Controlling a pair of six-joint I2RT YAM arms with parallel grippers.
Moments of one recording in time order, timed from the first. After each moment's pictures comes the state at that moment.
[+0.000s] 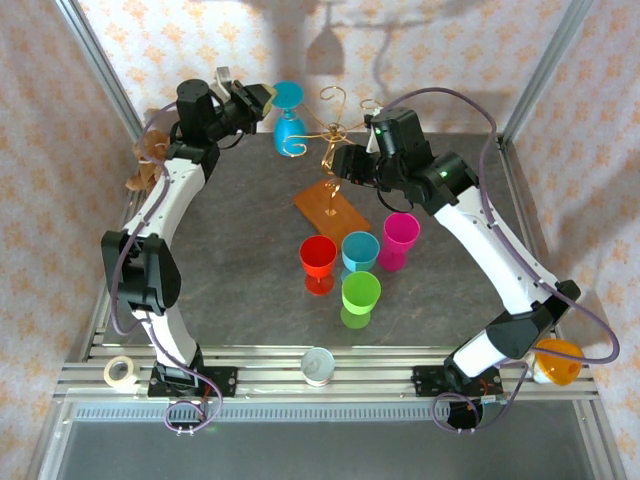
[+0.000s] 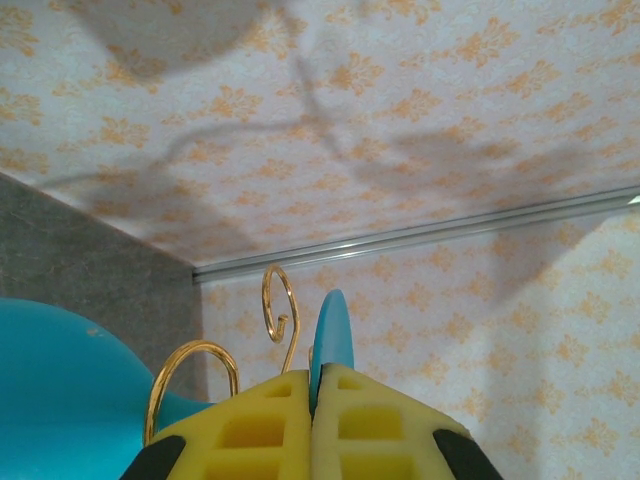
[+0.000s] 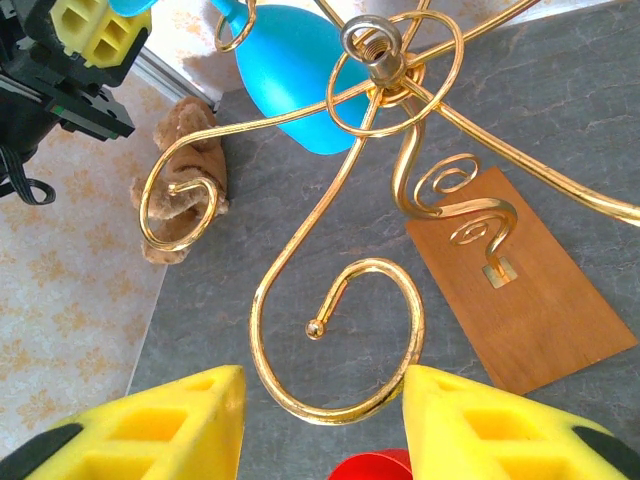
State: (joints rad) left arm -0.08 1.81 1.68 0.12 0.65 -1.33; right arm 0.63 1.53 1.83 -0.90 -0.05 0.64
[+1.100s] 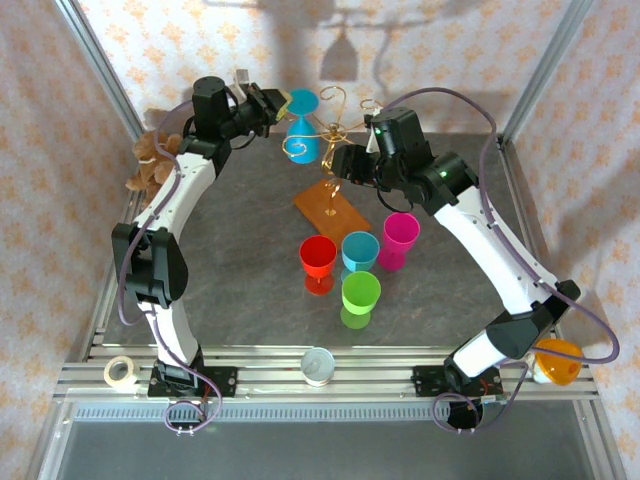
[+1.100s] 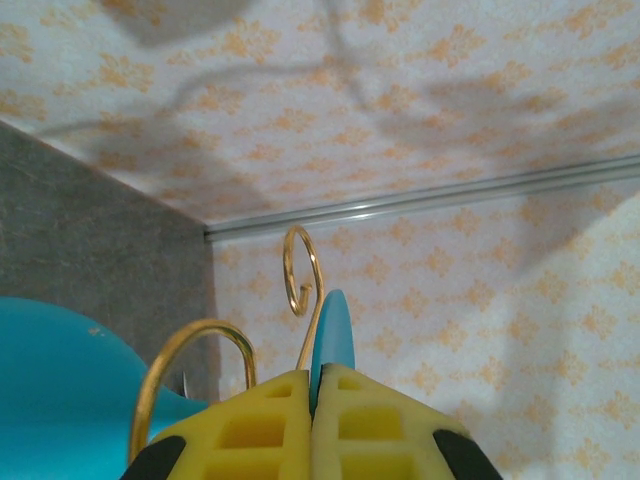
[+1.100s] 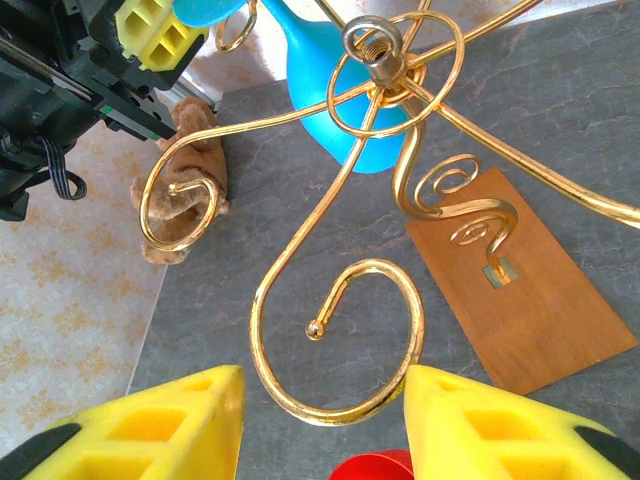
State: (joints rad) left arm -0.13 1.87 1.75 0.03 0.69 -1.29; right arm 0.63 1.53 1.83 -0.90 -0.05 0.64
